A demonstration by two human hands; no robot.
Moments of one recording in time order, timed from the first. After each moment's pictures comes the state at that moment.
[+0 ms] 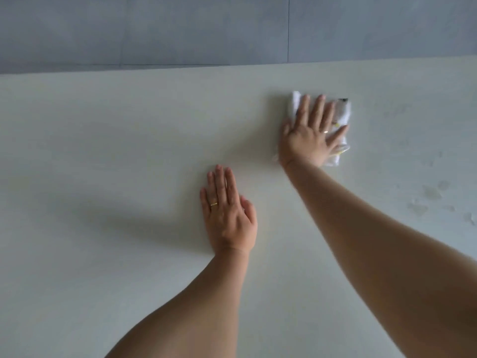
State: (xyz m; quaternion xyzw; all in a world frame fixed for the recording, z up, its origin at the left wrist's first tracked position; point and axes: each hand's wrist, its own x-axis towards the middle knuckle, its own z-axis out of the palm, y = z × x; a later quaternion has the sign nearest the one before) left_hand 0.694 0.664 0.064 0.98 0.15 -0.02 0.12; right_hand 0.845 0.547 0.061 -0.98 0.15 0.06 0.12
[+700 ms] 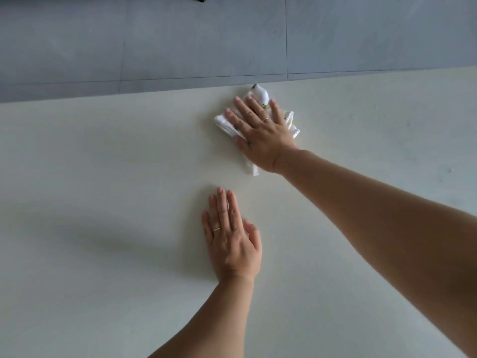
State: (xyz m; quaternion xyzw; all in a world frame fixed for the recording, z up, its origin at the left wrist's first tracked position) left_hand 0.695 0.664 0.067 0.98 0.14 -0.02 0.10; right_hand 0.894 0.584 0.066 -0.96 -0.26 0.09 0.07
